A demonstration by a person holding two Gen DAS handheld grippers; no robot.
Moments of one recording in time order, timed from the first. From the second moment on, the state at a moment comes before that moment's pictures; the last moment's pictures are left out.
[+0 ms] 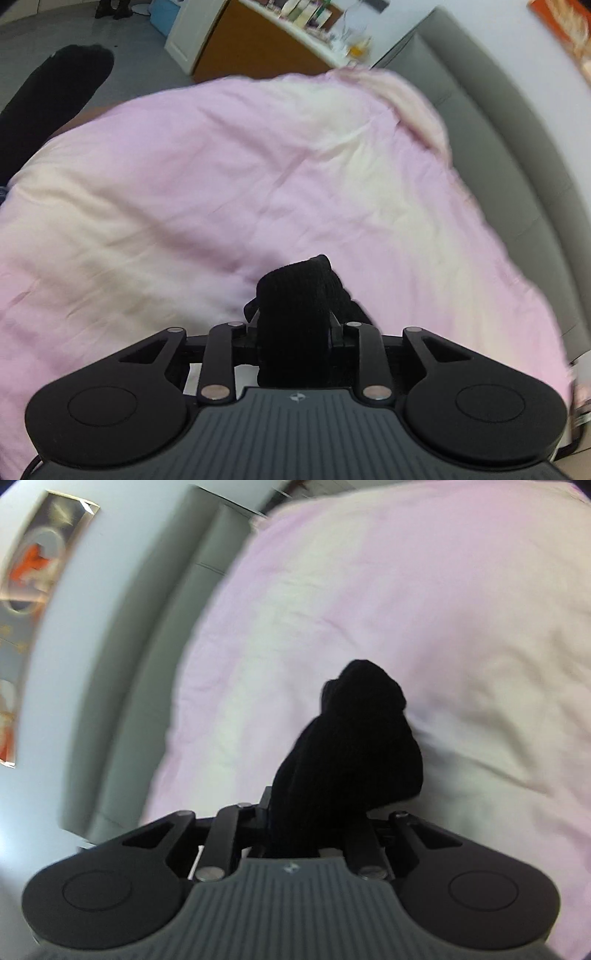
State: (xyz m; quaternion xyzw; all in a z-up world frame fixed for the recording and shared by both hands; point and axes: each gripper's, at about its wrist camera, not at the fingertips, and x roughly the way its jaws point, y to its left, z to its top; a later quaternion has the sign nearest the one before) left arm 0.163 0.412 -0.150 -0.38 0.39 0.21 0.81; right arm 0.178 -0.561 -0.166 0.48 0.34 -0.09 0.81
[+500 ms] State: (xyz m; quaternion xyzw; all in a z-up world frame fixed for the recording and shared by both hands) left arm 0.154 0.412 -0.155 -0.28 0.39 0.22 0.85; right arm 0.142 -0.428 -0.069 0.12 0.32 -0.11 0.93
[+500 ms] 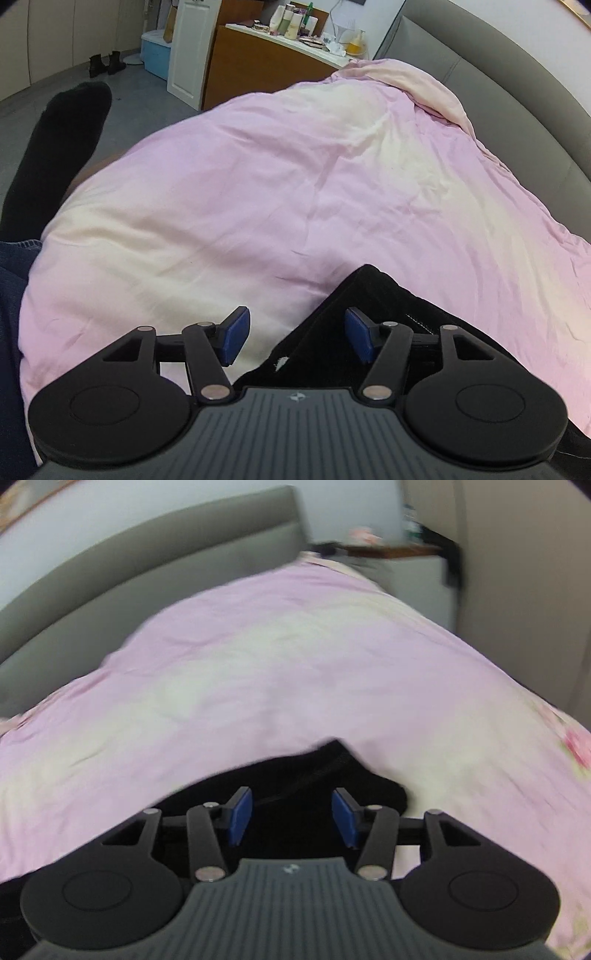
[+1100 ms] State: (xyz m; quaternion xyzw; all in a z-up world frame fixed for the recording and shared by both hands) left arm 0.183 0.402 -0.154 -0.22 0.41 0.12 0.88; right arm 0.255 0.104 -0.145 -0.24 0.39 0.52 0.72
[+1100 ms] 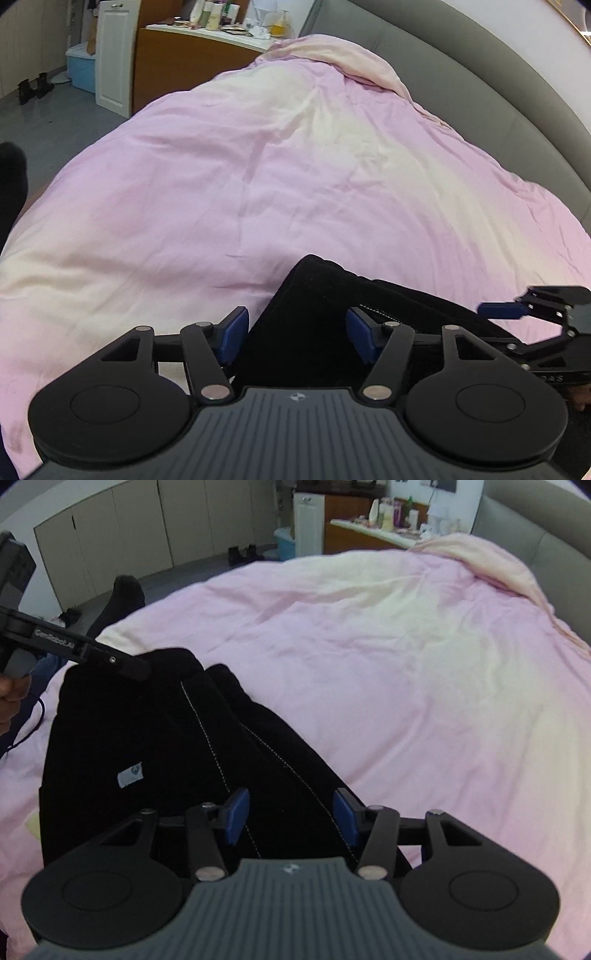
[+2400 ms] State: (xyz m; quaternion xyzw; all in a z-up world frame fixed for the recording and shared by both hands) left arm 0.193 0.333 -0.110 -0.06 0.31 0.14 0.94; right arm 0.293 -0.072 -0.133 -0.26 0.44 0.38 0.77
